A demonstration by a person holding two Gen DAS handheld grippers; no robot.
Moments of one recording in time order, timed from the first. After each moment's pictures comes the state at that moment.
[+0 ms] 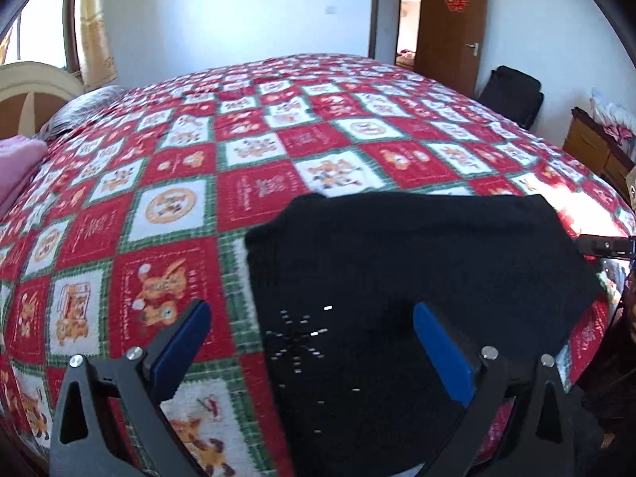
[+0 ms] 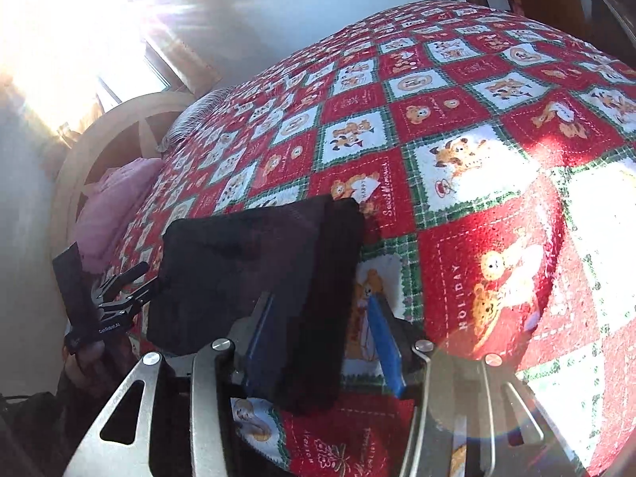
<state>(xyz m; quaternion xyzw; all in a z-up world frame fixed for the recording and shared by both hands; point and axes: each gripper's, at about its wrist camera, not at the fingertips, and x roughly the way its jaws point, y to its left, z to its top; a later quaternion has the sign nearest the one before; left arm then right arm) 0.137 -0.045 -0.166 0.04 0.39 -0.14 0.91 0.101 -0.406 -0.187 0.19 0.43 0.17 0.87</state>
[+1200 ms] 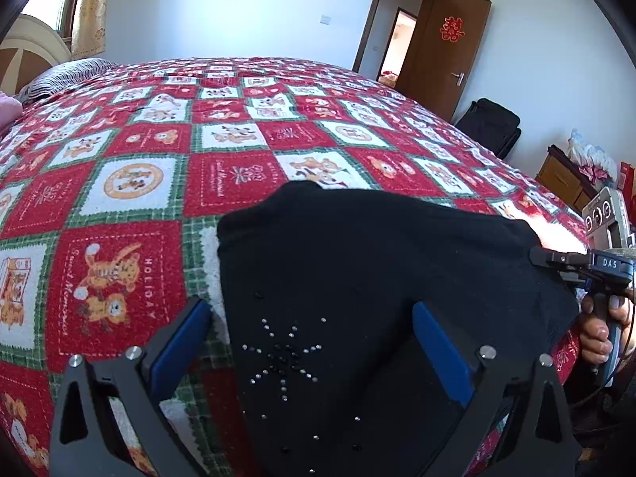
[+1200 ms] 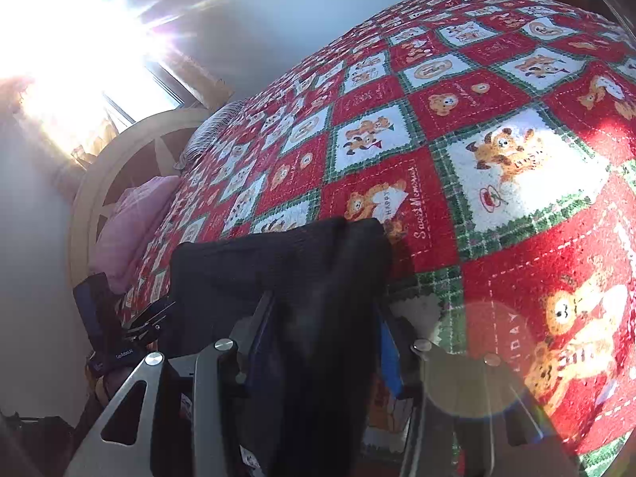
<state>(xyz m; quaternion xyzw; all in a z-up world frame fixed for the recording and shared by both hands) 0.148 -0.037 -0.187 -0.04 0.38 -0.20 0.90 0.134 -0.398 -0.212 0.24 0.41 0.21 0.85</state>
